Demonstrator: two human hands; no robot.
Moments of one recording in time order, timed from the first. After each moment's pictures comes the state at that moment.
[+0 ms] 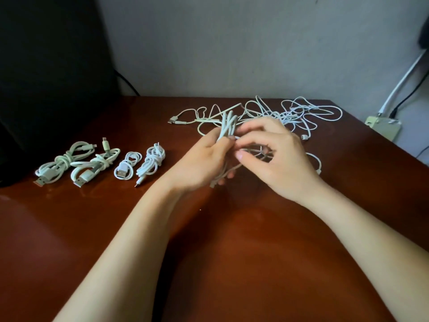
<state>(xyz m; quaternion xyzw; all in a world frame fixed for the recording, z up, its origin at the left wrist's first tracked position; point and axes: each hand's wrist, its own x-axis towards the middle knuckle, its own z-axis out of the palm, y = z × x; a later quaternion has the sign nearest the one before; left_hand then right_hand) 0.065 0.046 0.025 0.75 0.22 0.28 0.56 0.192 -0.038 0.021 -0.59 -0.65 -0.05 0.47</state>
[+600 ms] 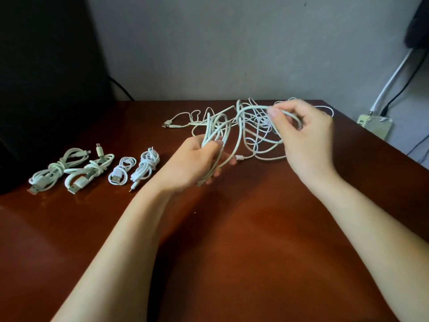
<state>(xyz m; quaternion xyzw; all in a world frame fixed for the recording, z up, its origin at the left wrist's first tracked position) 0.058 0.047 0.033 0.75 0.27 0.25 0.55 0.220 -0.038 0.035 -0.60 -0.49 -0.10 0.62</state>
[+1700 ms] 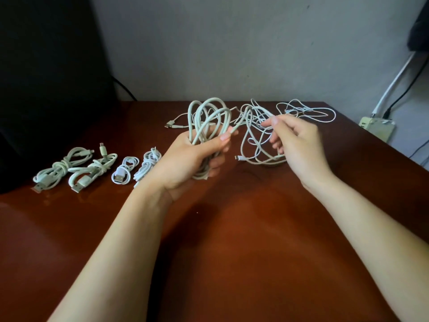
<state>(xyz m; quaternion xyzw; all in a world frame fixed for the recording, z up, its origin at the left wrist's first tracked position) 0.051 0.051 0.030 0.64 0.11 0.31 0.70 0.229 -0.031 0.025 -0.66 -0.45 0.05 0.60</state>
